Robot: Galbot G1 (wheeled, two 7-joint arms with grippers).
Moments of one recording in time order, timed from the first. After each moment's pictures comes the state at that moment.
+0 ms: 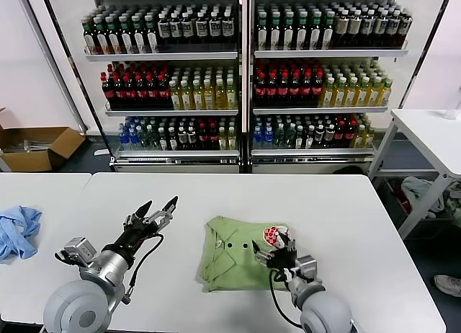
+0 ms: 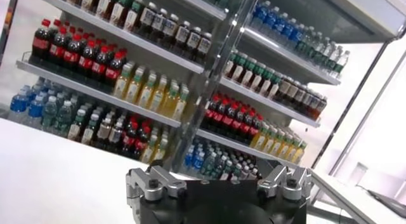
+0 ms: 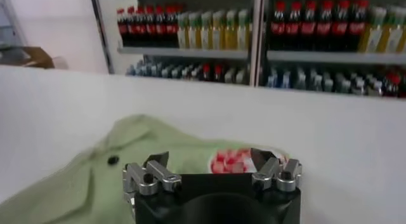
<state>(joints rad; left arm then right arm) 1.32 -1.00 -0.49 -2.21 -1.05 0.35 -0.23 -1.24 1.15 0.16 1.97 0.43 -0.49 0.16</state>
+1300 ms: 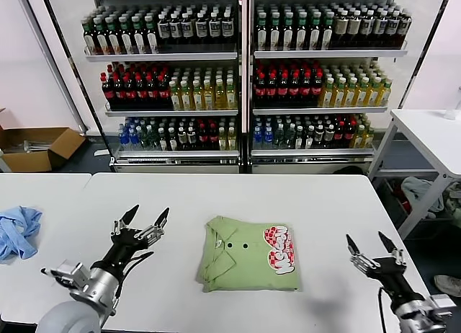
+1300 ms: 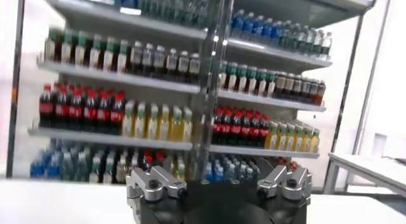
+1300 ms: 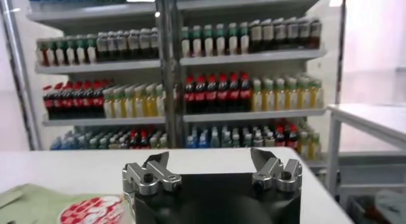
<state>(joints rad) 1.47 -1.07 -0.59 -2.19 -0.66 0.22 0.00 -1.69 1.17 0.87 2.13 0.55 -0.13 -0.13</state>
